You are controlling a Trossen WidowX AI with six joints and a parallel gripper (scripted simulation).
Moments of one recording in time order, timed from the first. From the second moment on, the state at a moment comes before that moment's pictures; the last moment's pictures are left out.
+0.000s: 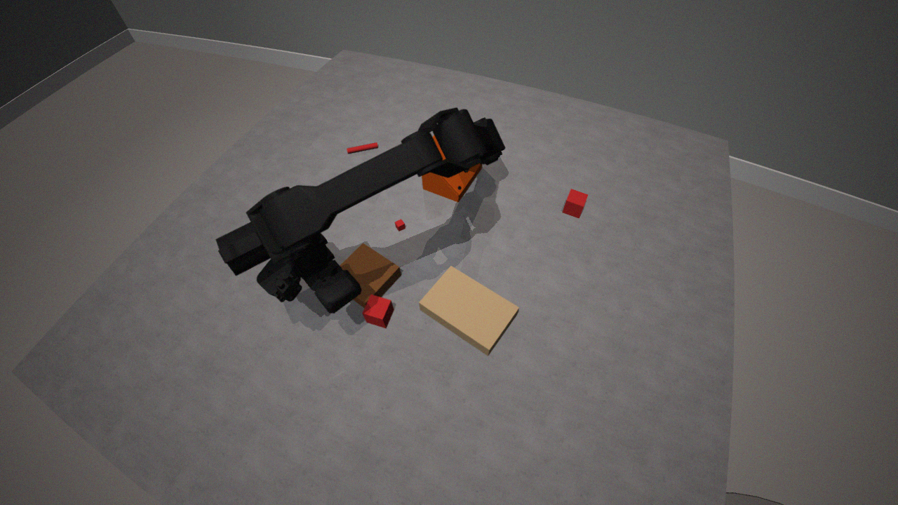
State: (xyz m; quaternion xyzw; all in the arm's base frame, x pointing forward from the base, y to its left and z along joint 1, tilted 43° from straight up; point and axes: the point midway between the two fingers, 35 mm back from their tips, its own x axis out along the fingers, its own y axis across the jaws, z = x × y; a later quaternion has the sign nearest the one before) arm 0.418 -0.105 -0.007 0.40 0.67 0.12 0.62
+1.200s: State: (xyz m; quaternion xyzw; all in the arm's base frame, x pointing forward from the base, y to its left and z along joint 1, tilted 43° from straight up) arm 0.415 -0.058 -0.036 0.33 0.65 0.18 0.66
